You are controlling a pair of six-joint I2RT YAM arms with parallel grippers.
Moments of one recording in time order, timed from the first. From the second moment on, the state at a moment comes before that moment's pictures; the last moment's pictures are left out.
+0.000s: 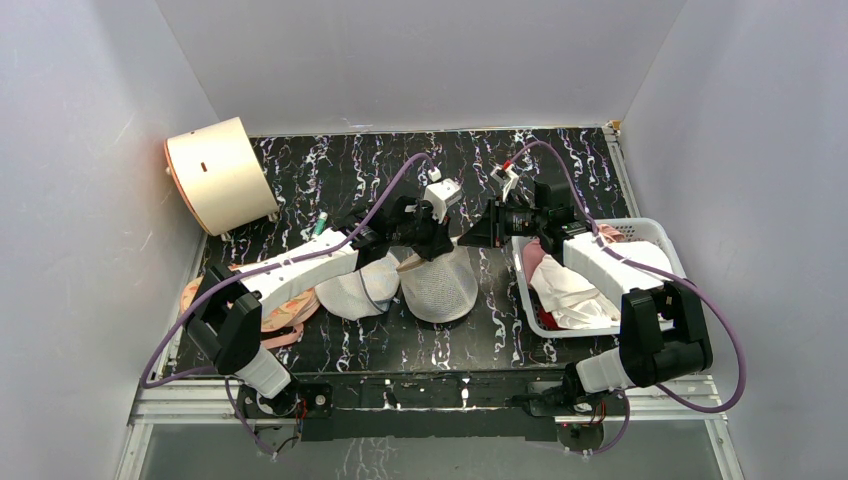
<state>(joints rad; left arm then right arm) -0.78 1.57 1.16 -0.20 0.32 -0.09 0.24 1.41 0.85 0.05 -0.99 0.32</state>
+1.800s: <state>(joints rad) -0.78 1.42 1.06 -0.11 0.30 -0.05 0.26 1.26 0.82 0.01 -0.70 0.36</state>
